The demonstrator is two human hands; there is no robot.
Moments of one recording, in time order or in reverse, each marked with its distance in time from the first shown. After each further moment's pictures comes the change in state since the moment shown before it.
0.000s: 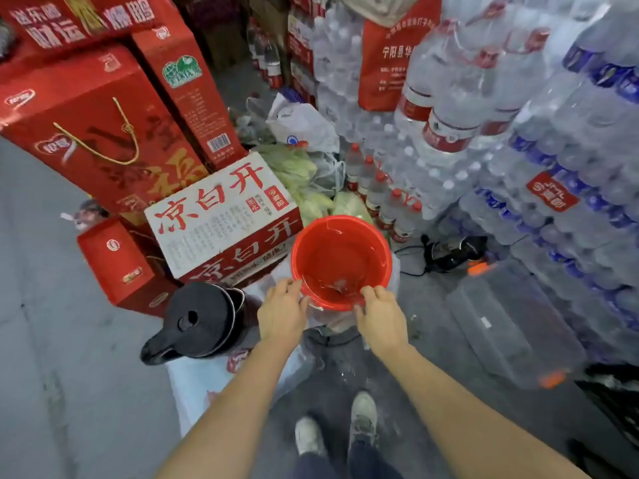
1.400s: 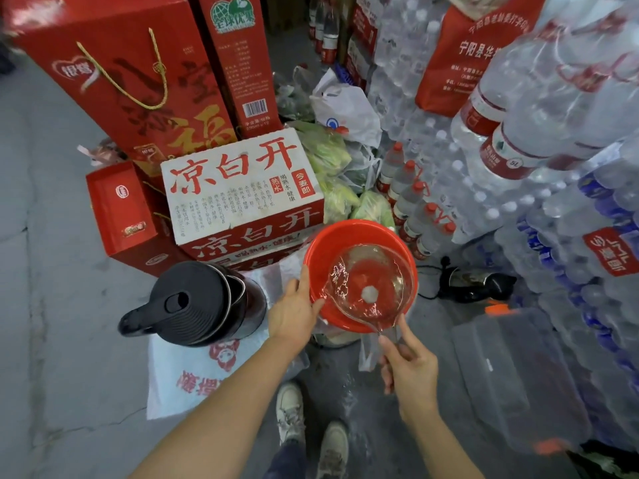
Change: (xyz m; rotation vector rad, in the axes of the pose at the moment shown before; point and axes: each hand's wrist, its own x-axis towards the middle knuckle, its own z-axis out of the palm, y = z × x) left_hand 0.037 -0.005 0.053 -0.047 -0.085 -0.226; right_hand -0.008 0.035 0.000 1.141 -0.048 0.412
